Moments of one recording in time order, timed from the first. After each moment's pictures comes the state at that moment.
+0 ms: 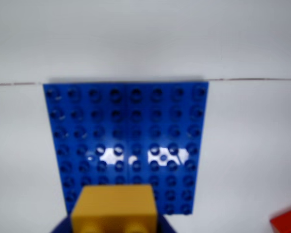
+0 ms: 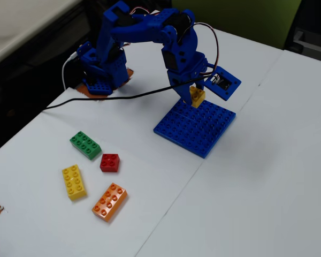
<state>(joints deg) -0.6 62.0 37.7 99.2 -89.8</state>
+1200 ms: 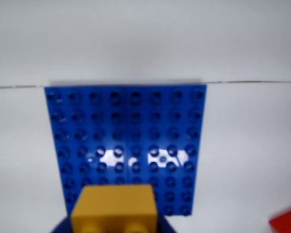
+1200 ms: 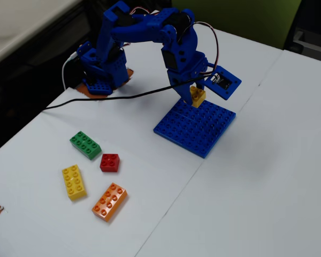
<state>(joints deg) -0.6 62.0 37.2 99.1 -89.8</state>
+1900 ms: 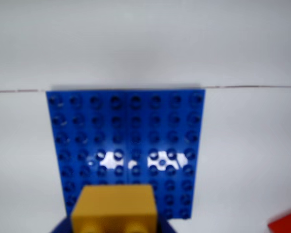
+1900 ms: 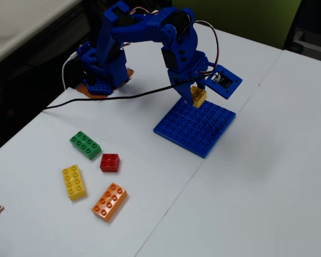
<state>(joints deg) -0.6 62.0 36.8 98.3 -89.9</state>
